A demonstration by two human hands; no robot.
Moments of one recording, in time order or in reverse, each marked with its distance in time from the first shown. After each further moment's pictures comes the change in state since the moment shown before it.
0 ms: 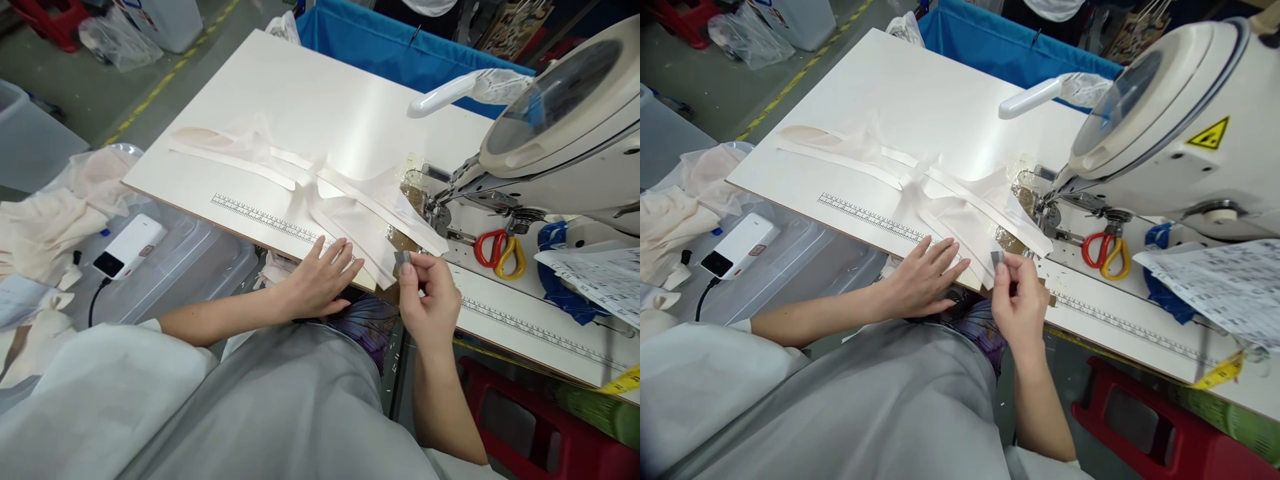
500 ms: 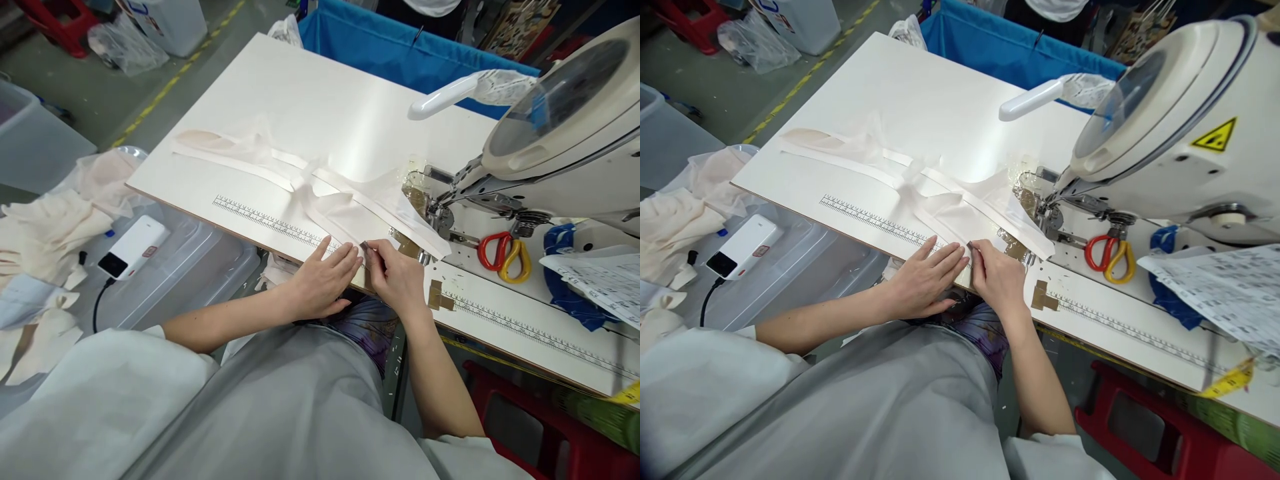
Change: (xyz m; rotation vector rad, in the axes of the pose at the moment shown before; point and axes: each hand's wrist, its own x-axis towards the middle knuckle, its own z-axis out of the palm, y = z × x) left_hand 0.004 -0.001 0.003 -0.064 -0.051 0.018; right_hand 0.030 0.020 0.037 -0.272 -0.235 -0.287
